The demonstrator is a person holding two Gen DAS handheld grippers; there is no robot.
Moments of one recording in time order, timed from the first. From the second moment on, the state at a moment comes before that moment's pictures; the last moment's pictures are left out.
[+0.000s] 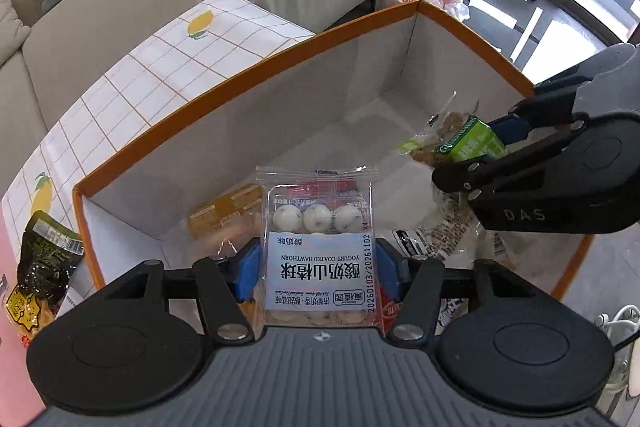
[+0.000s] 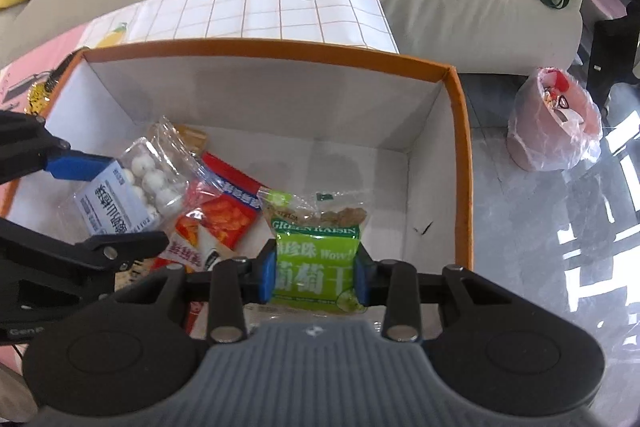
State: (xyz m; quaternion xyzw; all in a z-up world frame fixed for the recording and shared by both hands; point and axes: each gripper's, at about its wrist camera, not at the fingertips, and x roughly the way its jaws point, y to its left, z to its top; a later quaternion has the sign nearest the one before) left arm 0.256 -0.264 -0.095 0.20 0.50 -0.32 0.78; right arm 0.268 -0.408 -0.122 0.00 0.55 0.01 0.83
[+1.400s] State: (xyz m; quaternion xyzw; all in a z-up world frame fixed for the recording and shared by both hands) left arm 0.172 -0.102 0.032 0.08 0.42 -0.26 0.86; right arm 0.196 -0.303 -0.023 0.00 0.45 0.00 0.90
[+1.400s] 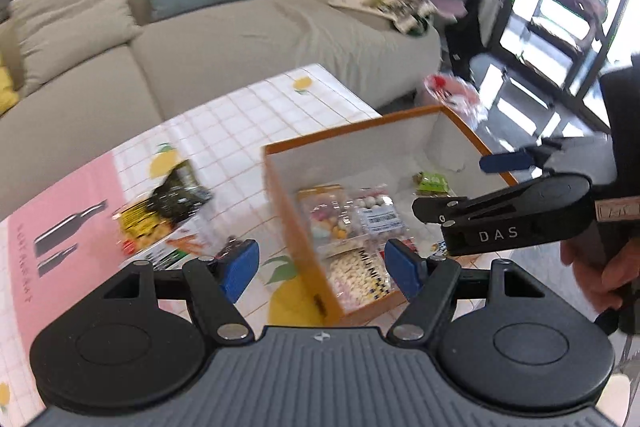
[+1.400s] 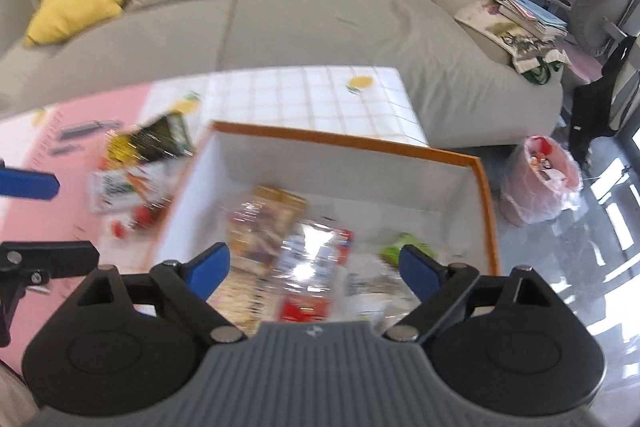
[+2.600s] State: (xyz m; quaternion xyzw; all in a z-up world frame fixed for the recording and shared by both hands) left arm 0.166 0.082 -0.065 0.00 0.41 -0.16 0.90; right arm 0.178 -0.104 -0.094 -0.02 0.34 0.07 0.94
